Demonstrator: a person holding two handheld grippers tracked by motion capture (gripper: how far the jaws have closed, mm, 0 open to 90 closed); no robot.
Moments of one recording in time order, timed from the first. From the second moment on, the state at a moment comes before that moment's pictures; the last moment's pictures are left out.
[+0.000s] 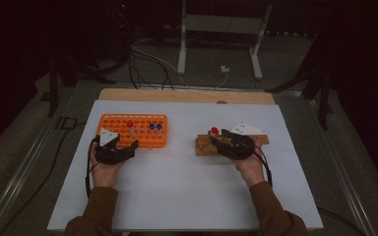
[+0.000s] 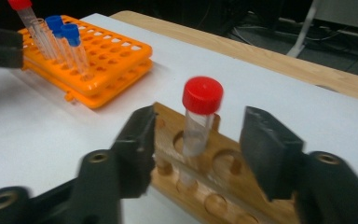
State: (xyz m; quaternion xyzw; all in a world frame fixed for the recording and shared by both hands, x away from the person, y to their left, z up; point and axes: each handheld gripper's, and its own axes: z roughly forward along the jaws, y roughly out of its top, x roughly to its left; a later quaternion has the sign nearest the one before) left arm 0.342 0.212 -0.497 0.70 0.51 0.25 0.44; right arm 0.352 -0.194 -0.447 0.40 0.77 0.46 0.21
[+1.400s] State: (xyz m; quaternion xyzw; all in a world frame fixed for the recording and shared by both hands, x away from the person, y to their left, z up) left arm 0.311 0.045 -0.446 0.80 0.26 0.17 0.51; right arm 0.315 -0.156 -0.412 0.31 0.78 0.52 0.16
